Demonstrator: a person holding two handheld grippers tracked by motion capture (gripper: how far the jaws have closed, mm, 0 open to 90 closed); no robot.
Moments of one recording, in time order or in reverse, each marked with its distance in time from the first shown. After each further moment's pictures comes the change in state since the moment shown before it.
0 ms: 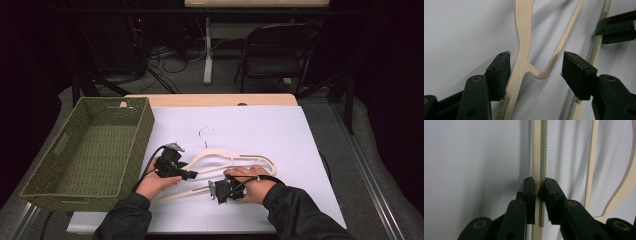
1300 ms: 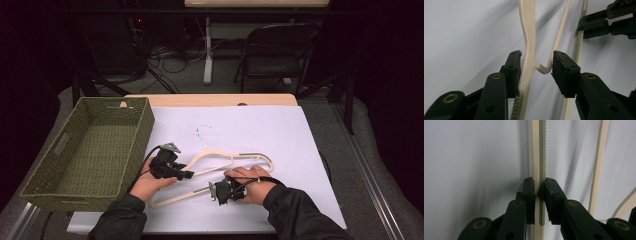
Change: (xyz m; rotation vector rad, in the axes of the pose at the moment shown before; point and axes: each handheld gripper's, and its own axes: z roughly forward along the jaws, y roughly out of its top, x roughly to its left) left arm -0.011 -0.002 -0.022 -0.015 -0.012 0.054; right arm 0.003 -0.002 0.004 0.004 -0.040 -0.024
